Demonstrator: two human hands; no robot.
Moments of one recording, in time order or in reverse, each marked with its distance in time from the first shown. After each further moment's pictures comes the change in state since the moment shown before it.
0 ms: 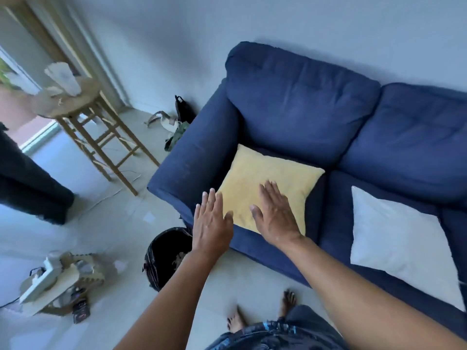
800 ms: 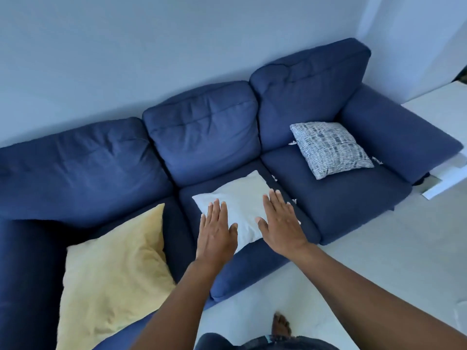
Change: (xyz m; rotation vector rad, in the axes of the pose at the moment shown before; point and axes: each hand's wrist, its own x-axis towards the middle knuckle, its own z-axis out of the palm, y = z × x) left_hand -0.069 0.417 0.211 0.128 -0.414 0.802; right_hand -0.260 0.361 -0.164 -0.020 0.316 0.758
